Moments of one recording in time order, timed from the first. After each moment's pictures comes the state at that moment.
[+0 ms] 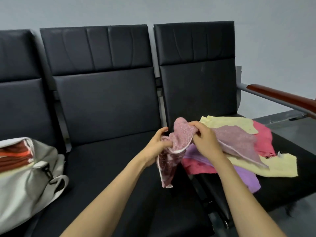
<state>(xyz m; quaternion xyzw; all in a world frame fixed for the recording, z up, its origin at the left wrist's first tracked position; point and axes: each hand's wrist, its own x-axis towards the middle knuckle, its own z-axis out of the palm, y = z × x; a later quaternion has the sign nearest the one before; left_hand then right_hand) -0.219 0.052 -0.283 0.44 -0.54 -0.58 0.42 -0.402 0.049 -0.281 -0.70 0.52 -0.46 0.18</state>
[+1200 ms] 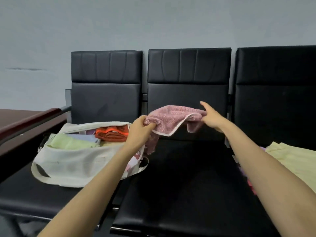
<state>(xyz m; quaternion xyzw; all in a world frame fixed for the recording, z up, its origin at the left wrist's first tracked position) 0.014 0.205 -0.192 0.66 -0.49 -0.13 0.56 -0.191 0.013 -0.180 -0.78 0.47 -0.30 0.30</state>
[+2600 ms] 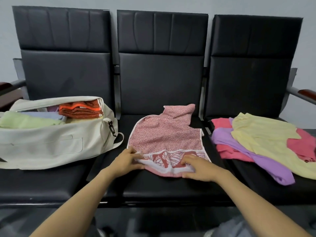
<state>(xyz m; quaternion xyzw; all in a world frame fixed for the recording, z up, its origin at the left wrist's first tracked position) 0.019 0.204 -0.390 0.68 -0.69 -0.20 0.16 -0.301 0.125 -0.379 -0.91 0.37 0.01 0.19</state>
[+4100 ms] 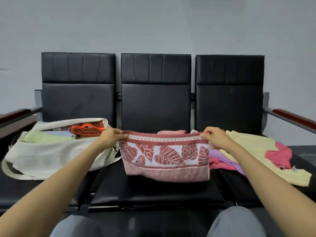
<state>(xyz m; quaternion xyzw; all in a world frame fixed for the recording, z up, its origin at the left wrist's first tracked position) 0.018 0.241 -0.224 0.72 -0.54 -0.22 0.38 -0.361 0.138 -0.218 -0.74 0.57 -0.27 0.25</state>
